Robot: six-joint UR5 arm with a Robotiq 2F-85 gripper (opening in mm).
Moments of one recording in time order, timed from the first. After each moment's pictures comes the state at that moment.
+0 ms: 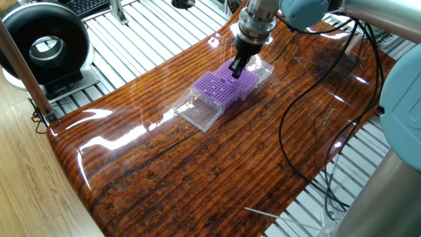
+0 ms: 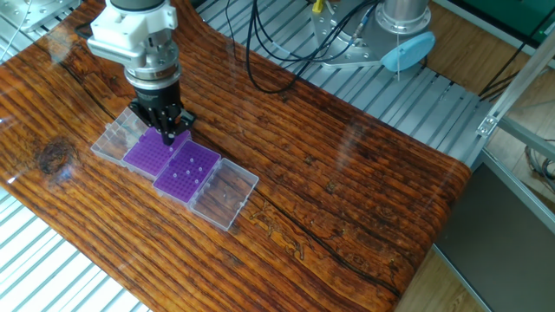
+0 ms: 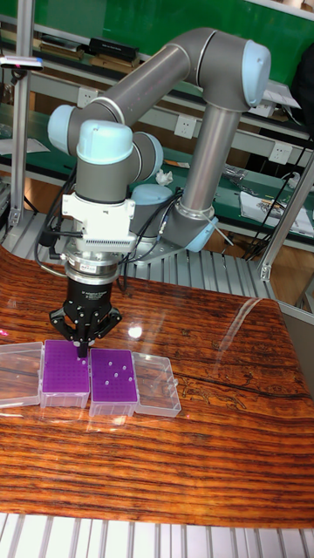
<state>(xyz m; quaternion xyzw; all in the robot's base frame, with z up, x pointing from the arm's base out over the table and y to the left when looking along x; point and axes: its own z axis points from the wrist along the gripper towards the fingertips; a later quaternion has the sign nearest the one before) 0.564 -0.096 0.058 -0.16 0.98 0.02 0.08</state>
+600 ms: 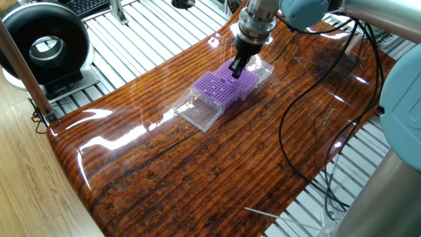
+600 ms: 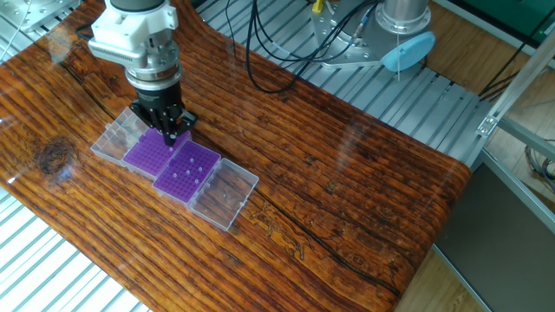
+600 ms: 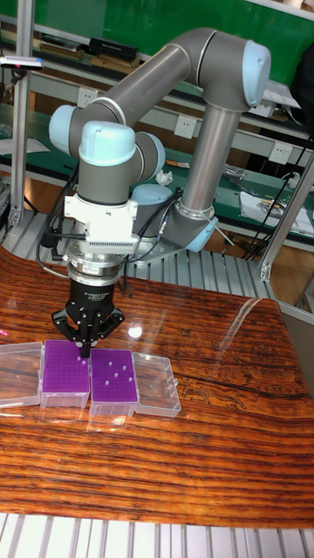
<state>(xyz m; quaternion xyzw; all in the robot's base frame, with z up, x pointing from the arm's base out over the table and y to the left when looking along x) 0.565 -0.091 0.059 -0.16 0.98 0.02 0.08</state>
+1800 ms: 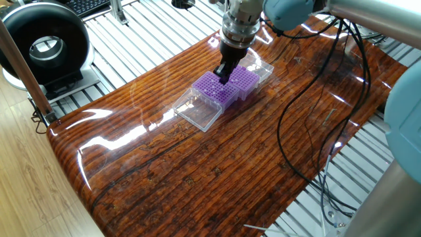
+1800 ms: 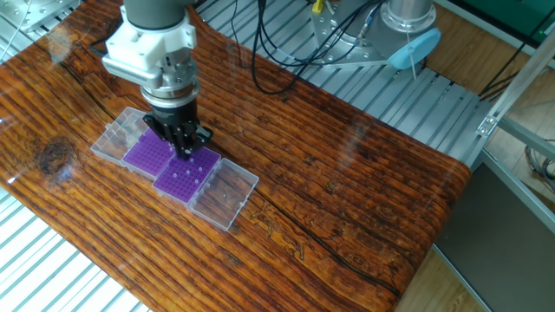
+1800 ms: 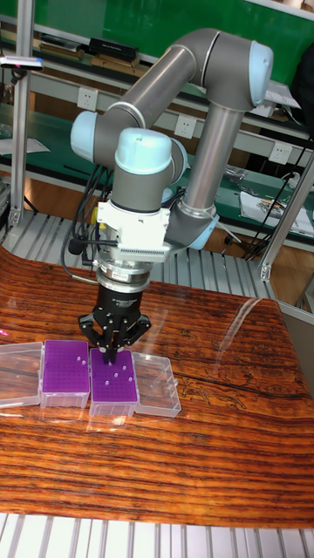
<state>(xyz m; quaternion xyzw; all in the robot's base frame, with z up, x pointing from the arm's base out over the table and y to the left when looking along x) 0.571 -0.044 0.062 -0.13 0.99 0.02 0.08</state>
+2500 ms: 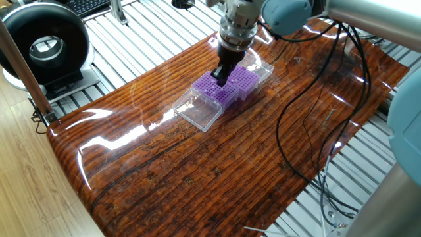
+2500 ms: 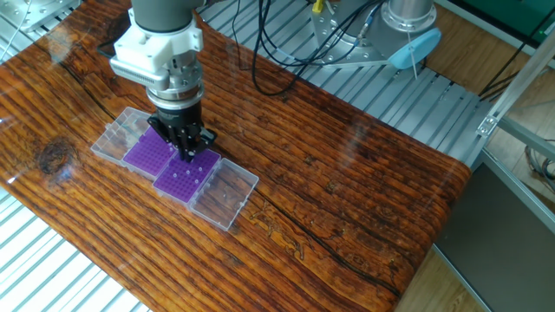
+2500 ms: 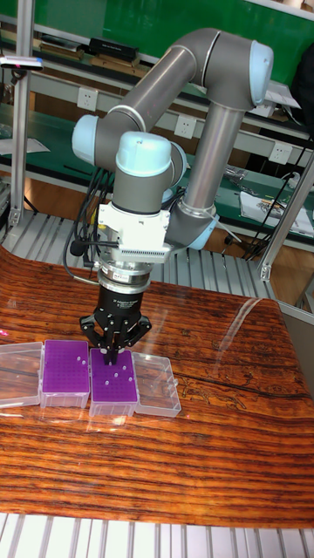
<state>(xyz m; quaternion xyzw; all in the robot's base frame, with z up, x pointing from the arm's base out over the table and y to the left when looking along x) 0.568 -0.044 0.056 -0.13 0.99 0.02 0.08</state>
